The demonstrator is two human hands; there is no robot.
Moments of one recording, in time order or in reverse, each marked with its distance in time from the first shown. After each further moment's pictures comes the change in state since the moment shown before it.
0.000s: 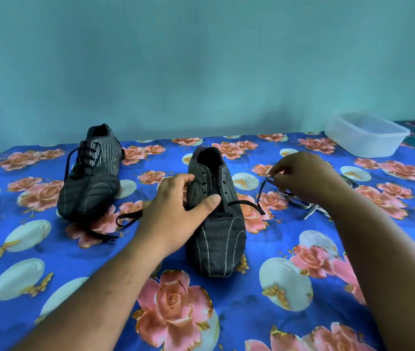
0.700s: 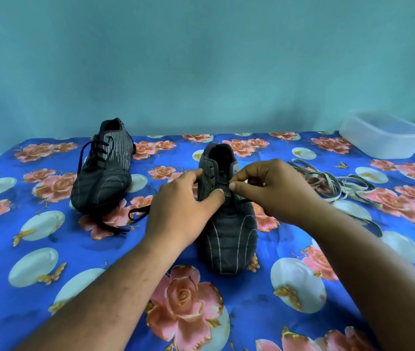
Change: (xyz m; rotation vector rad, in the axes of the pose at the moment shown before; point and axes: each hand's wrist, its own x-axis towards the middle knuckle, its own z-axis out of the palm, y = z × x) left_hand -0.005 0.016 -0.007 0.021 0.131 -0.006; right_hand -0.043 -0.068 0.022 0.439 -0.088 -0.310
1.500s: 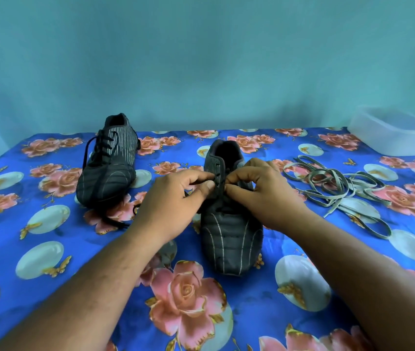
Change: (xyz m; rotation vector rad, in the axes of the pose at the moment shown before) left_hand 0.008 -0.025 -0.013 -0.147 -0.109 0.118; right_hand 0.003 0.005 0.035 -0.008 0.109 -0.025
